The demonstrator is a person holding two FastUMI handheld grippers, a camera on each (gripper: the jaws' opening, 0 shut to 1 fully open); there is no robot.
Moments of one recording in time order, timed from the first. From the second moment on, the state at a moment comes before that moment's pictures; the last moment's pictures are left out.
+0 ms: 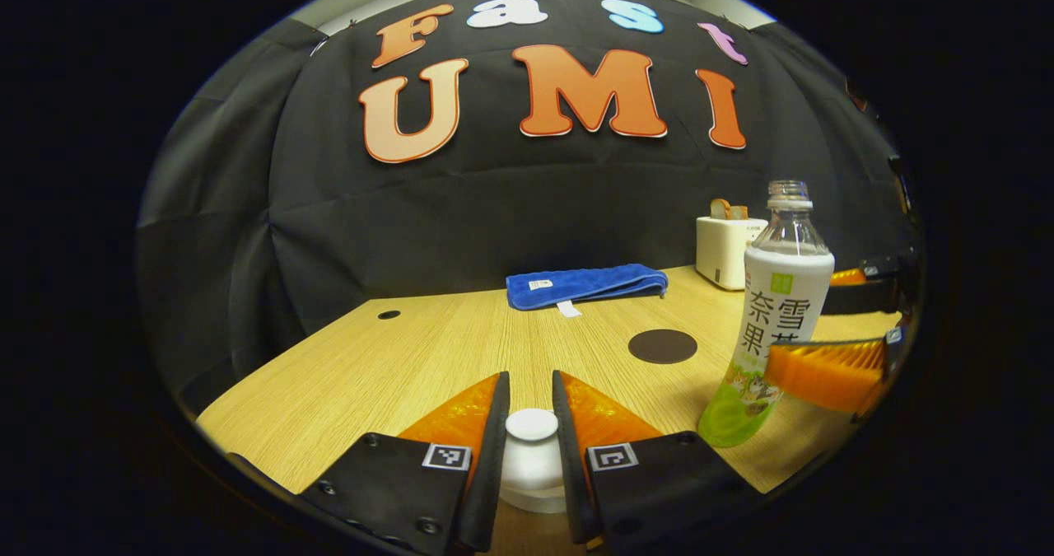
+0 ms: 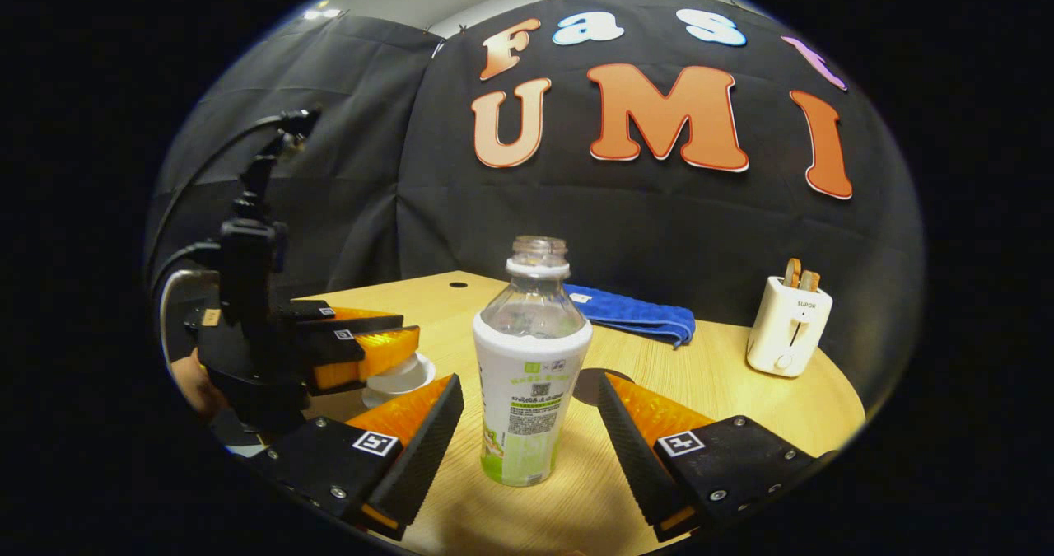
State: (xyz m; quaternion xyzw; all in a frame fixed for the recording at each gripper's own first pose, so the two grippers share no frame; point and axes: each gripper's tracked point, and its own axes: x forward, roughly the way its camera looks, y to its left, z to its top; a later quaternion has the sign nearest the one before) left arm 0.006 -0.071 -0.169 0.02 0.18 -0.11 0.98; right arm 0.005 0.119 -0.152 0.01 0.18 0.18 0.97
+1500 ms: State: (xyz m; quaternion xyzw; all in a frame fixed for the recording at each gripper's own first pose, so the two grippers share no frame) left arm 0.014 0.067 -0.171 0.00 0.19 -0.03 0.98; right arm 0.048 0.134 -0.155 -0.43 0.19 0.19 0.86
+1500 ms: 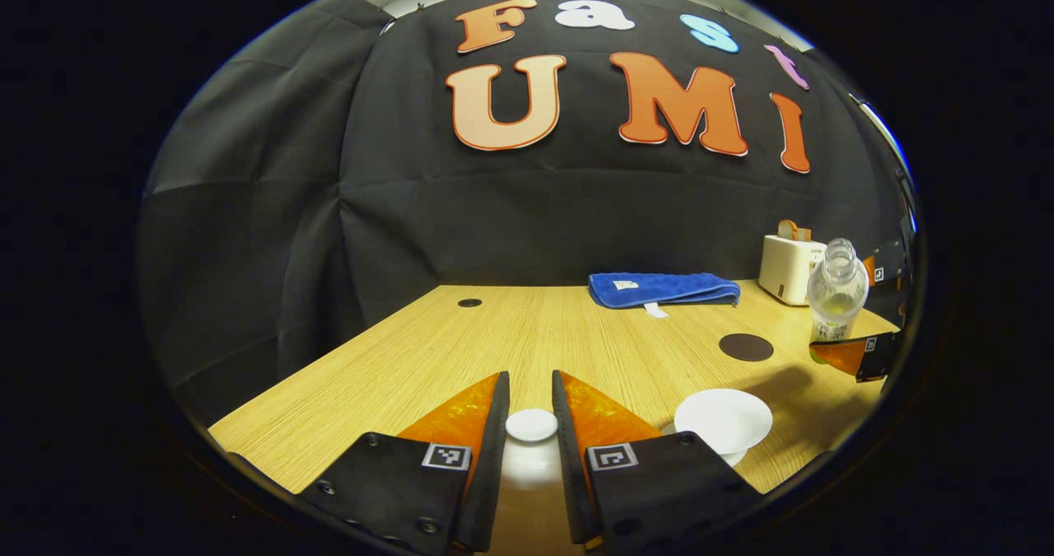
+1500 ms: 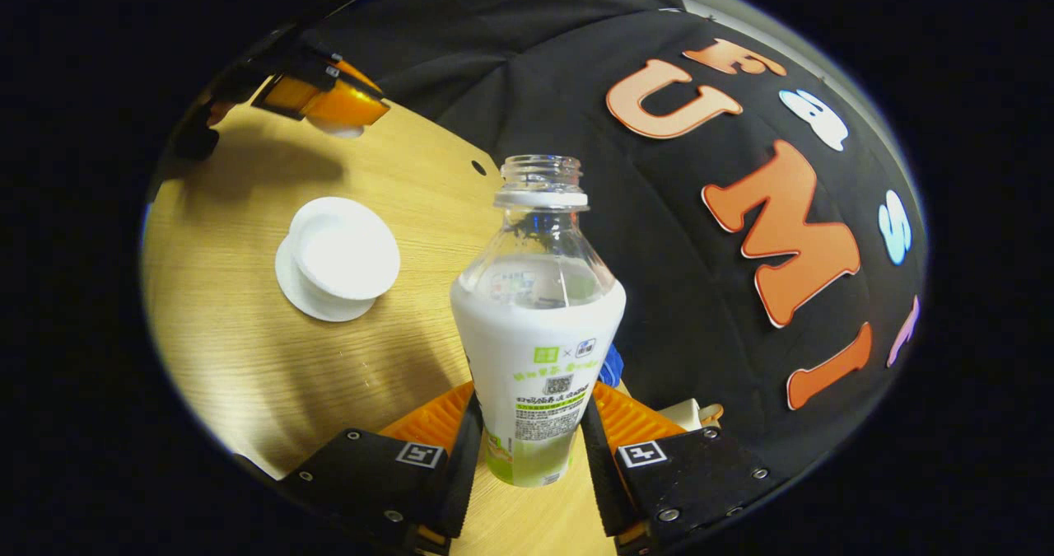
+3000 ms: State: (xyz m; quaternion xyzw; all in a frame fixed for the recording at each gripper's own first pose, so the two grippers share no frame) left arm -0.015 0.101 -0.179 0.00 0.20 -0.02 0.98; right arm 0.083 0.131 -0.136 -0.76 0.02 0.15 0.64
